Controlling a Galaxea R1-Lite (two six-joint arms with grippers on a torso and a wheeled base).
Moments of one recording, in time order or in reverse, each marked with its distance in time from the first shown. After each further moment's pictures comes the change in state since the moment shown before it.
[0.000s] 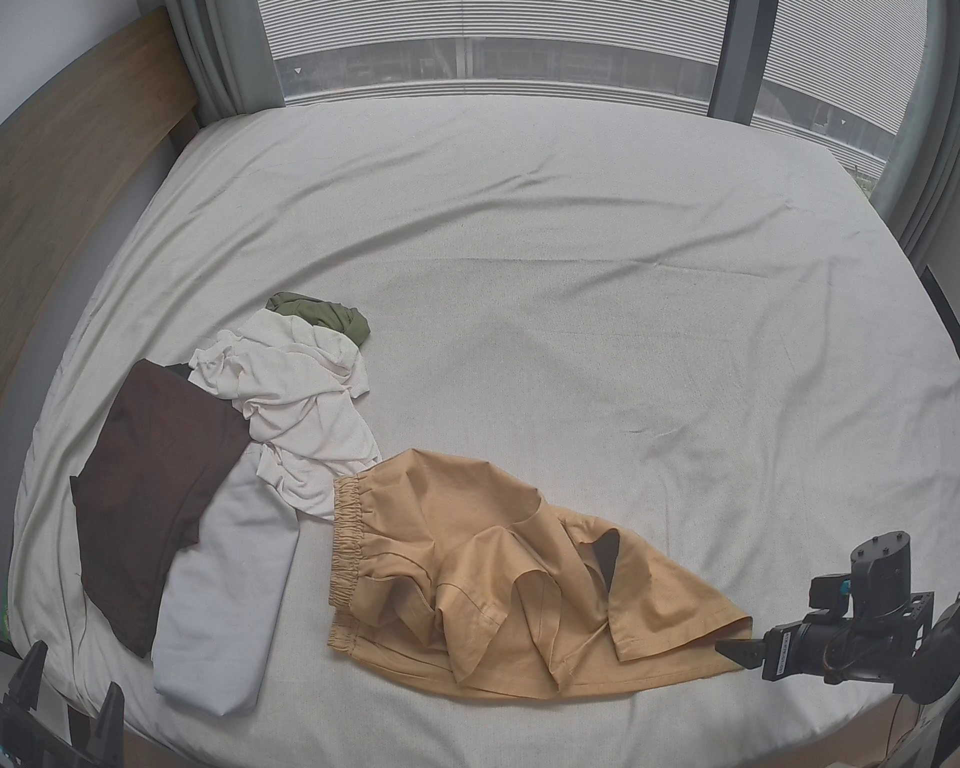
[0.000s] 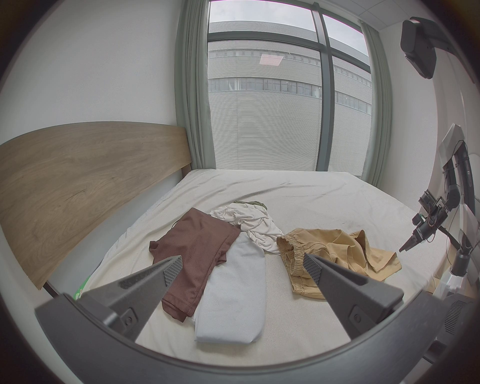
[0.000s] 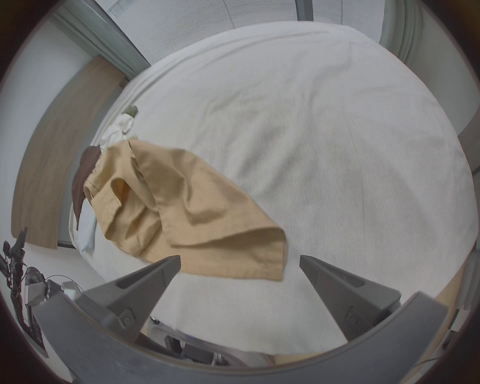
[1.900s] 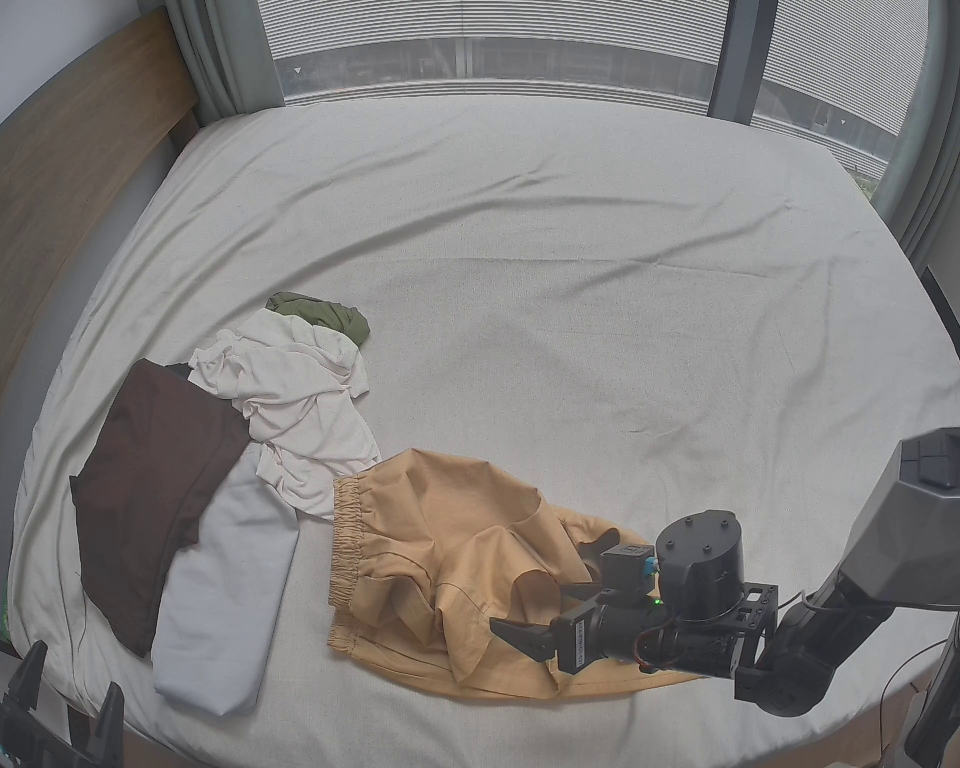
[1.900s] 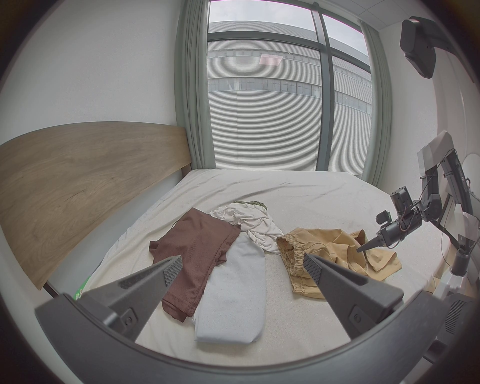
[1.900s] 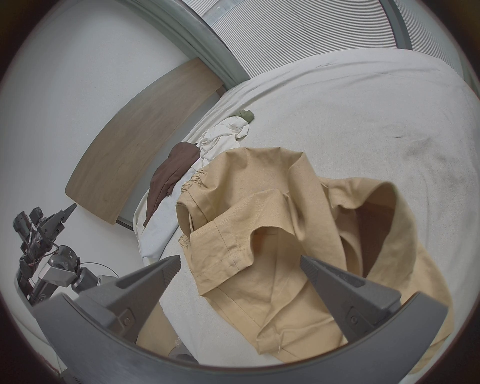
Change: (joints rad) left arm 0.000 0.000 0.000 0.000 0.000 0.001; right arm 0.447 0.396 -0.505 -0.153 0.056 0.012
